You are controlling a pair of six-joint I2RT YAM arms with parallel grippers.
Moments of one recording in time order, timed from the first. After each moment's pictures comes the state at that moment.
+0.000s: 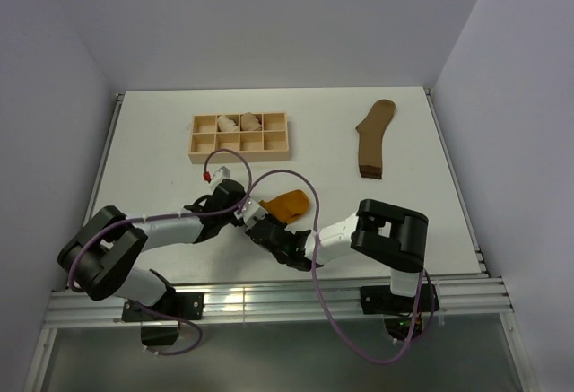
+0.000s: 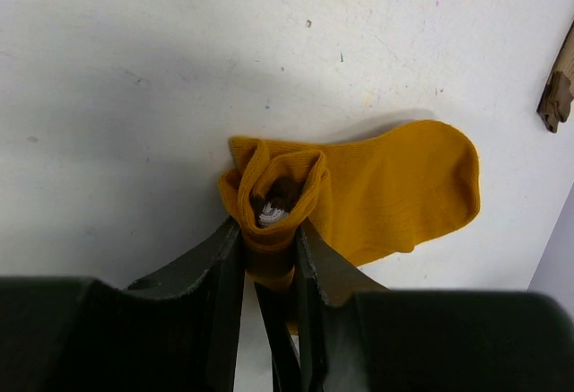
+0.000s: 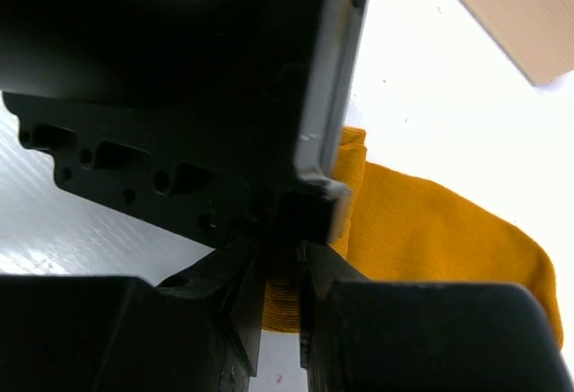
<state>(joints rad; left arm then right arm) -0.72 1.46 0.53 0.18 -0.13 -1.17 1.24 1.83 0.75 0.50 0.63 -0.02</state>
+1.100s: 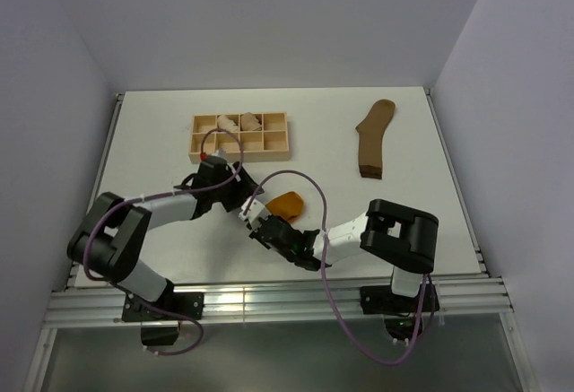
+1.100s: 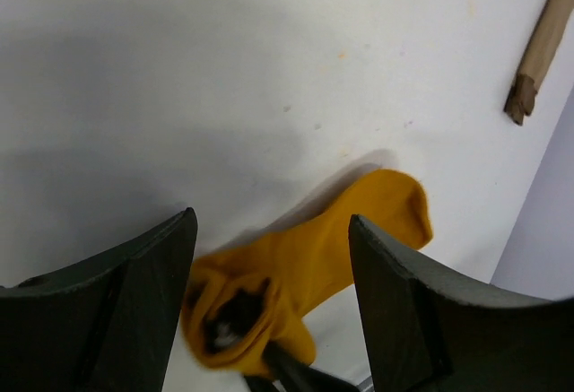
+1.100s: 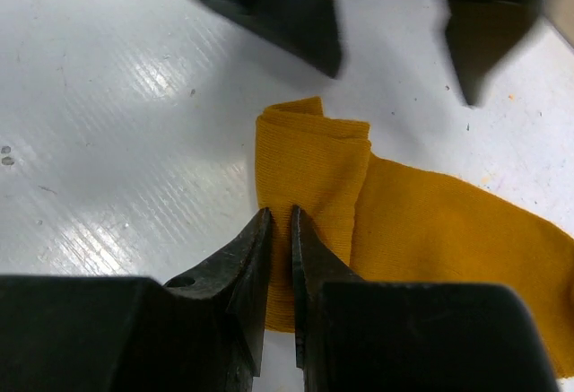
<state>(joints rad) -0.47 1.51 0.61 0.15 0.15 -1.00 1.22 1.76 0.68 0.55 0.44 0.02</state>
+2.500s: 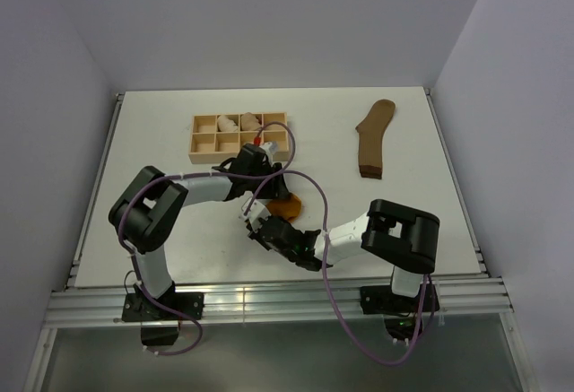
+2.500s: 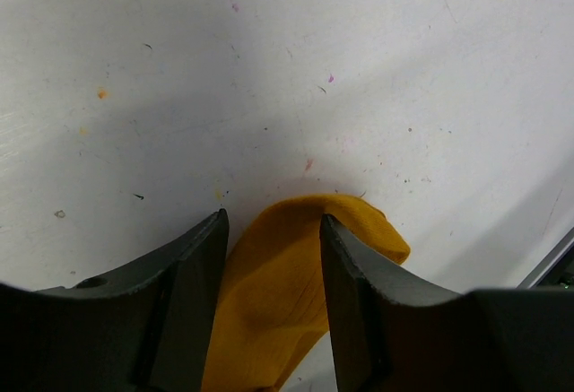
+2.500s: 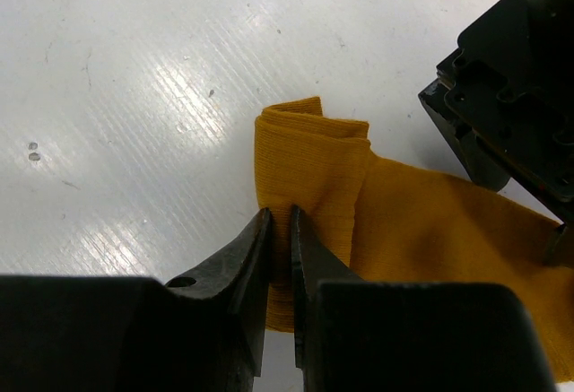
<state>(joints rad) -0.64 1.84 0.99 0.05 0.27 -0.59 1.22 1.76 0.67 0.57 0.40 0.03</state>
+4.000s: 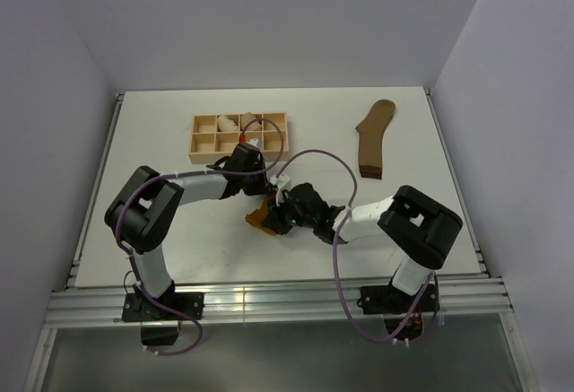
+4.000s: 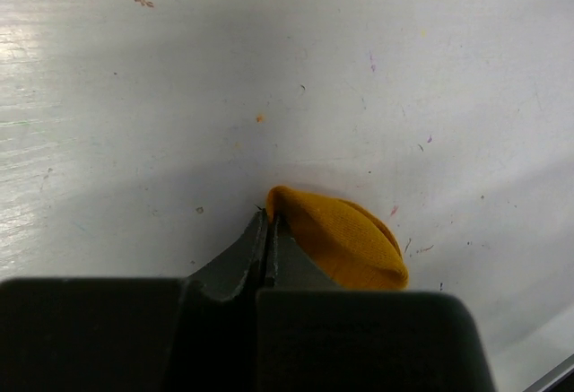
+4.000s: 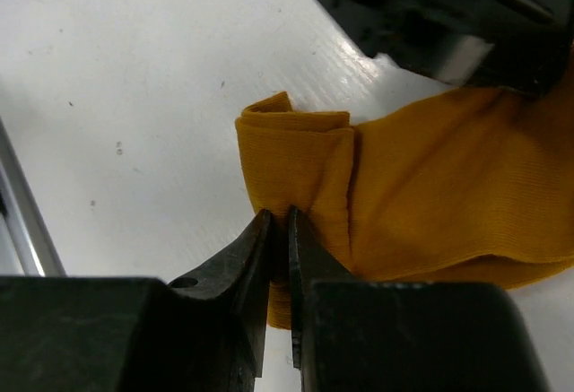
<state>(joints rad) -0.60 1.82 0.98 0.01 0.09 -0.65 0.91 1.66 0.61 0.53 -0.16 0.31</state>
